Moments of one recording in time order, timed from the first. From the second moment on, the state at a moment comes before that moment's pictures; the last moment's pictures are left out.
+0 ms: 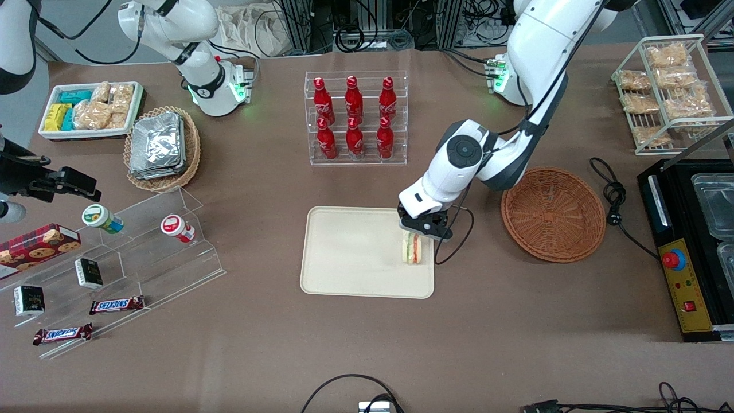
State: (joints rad) arm -0.36 0.48 -0.29 -1.96 0.02 2.62 -0.35
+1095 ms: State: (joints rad) arm -0.36 0.62 -0.29 -1.83 0.13 2.62 -0.49
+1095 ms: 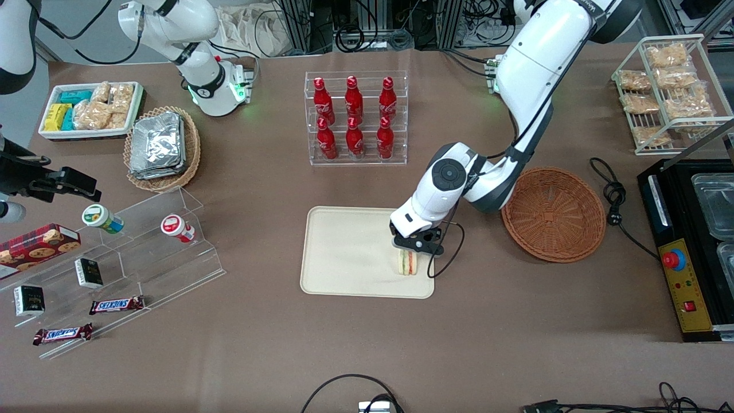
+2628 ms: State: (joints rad) arm -0.35 0.45 -0.13 -1.53 0.13 2.00 -0.69
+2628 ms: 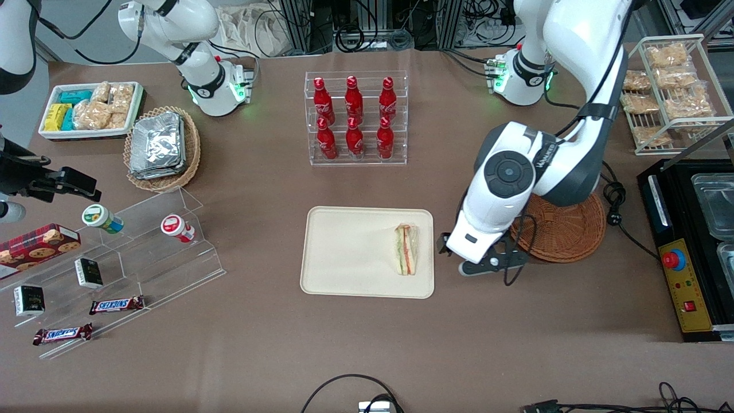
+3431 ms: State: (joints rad) arm -0.26 0.35 -0.09 -1.53 0.14 1.88 -0.65
